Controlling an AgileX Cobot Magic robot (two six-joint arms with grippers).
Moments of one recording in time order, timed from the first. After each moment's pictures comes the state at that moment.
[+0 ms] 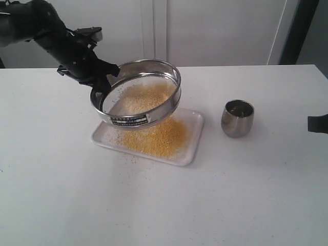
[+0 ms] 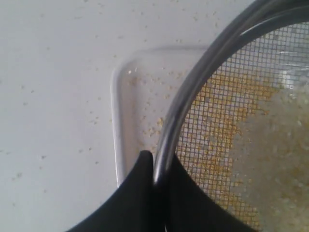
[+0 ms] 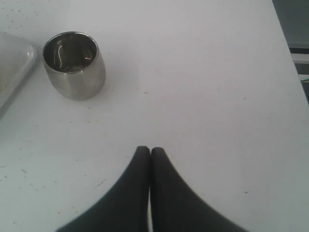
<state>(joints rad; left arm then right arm) -0.27 2.17 -1.92 -0.42 0.96 0.35 0.03 0.98 -0.61 -0.08 0.39 0.07</state>
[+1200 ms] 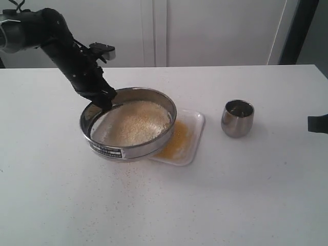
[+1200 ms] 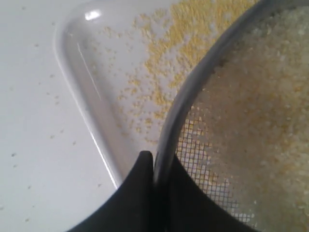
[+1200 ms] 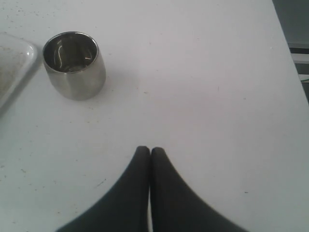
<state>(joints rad) -0.28 2.20 -1.91 -0.38 1.08 0.60 0.03 0.98 -0.61 -0.08 0.39 0.07</state>
